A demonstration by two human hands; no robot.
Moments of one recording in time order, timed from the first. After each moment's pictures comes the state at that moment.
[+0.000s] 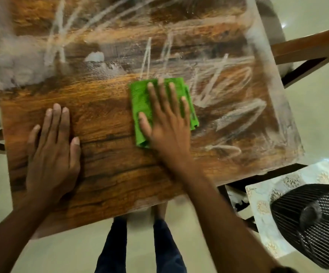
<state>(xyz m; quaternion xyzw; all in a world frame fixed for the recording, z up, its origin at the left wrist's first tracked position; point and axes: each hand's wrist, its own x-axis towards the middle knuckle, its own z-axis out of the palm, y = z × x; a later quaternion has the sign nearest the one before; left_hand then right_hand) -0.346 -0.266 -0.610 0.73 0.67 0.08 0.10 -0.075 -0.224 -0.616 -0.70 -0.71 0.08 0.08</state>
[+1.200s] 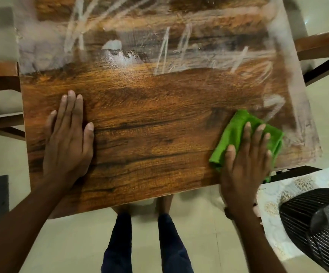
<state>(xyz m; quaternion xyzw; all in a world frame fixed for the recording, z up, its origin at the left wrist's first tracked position) -0.349 -0.270 -0.611 0.72 0.67 0.12 0.13 0.021 -0.353 -0.605 -0.85 -0.51 0.08 0.10</state>
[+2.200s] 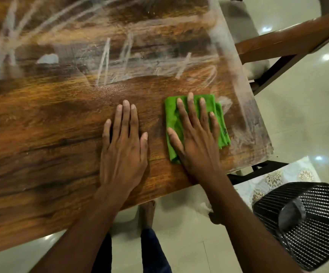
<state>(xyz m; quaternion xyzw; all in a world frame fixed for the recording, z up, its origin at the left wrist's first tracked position) -0.117 -0.275 -0.617 0.76 0.64 0.06 0.11 0.078 -0.283 -0.612 -0.72 -0.69 0.08 0.04</state>
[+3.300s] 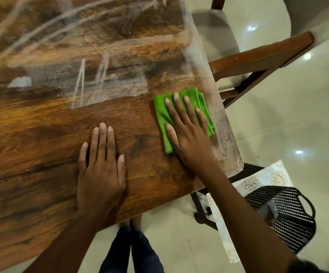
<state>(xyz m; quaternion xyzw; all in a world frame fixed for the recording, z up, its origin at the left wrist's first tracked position) -0.113 -0.274 -0.605 0.76 0.63 0.05 0.11 0.142 -0.232 -0.596 -0.68 -0.72 0.09 0.04</state>
